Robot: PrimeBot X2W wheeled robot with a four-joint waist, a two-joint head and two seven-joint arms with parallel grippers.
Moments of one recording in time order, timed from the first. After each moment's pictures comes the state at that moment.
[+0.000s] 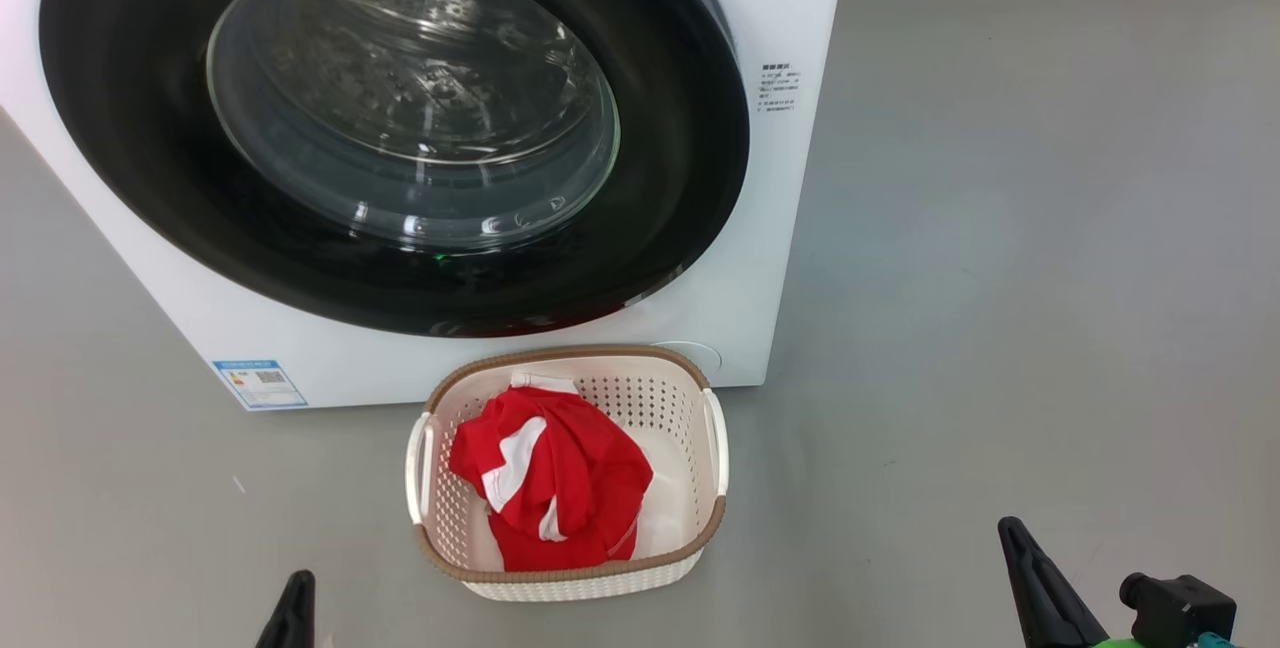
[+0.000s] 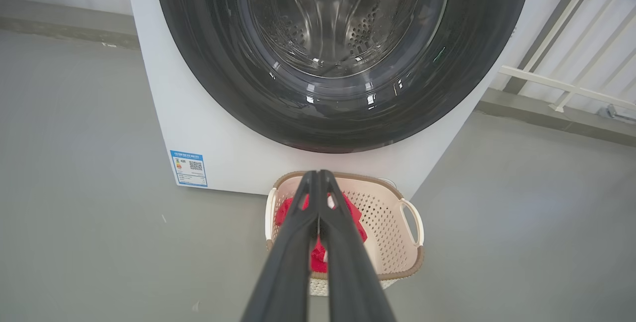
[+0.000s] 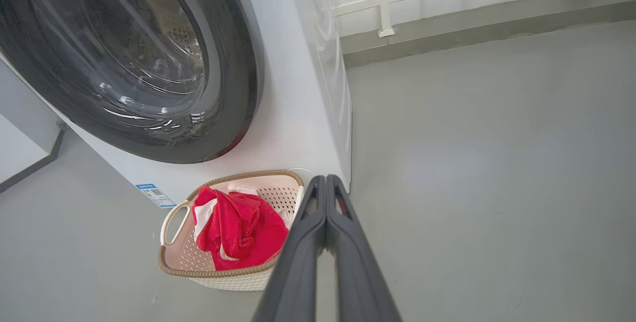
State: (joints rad) left arm 0.11 0.11 0.04 0.23 -0.36 -0.12 -0.23; right arm 0.10 -0.07 0.02 0.32 0.42 0.13 -0.24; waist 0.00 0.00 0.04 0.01
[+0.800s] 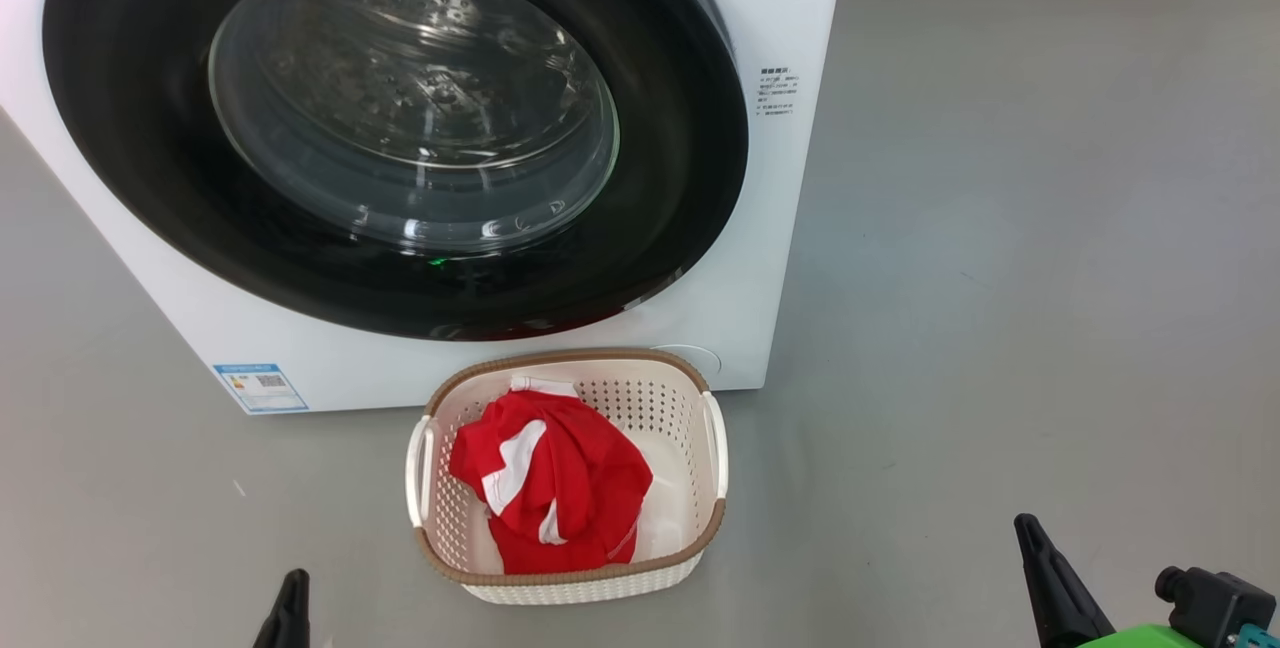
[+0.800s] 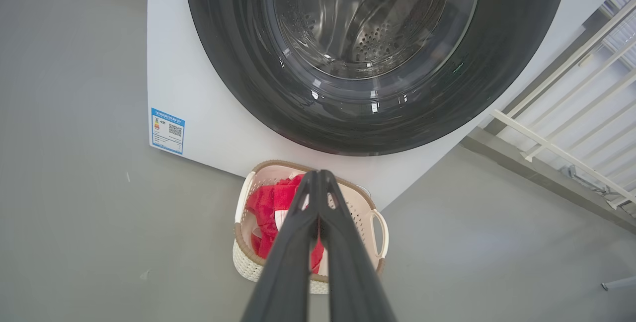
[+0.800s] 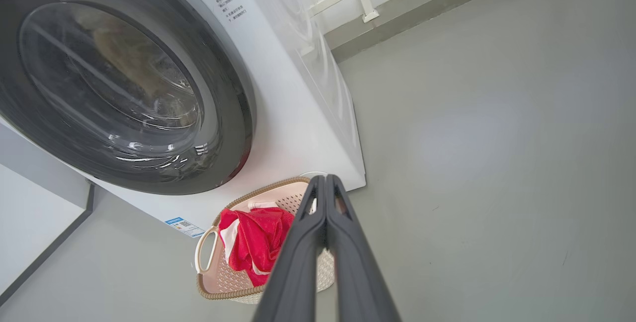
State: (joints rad) left arm 0.09 0.10 0.04 0.24 -0.60 -0.12 -0.17; right arm 0.10 -0.07 0.01 0.31 0.66 0.13 -0.18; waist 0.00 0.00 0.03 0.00
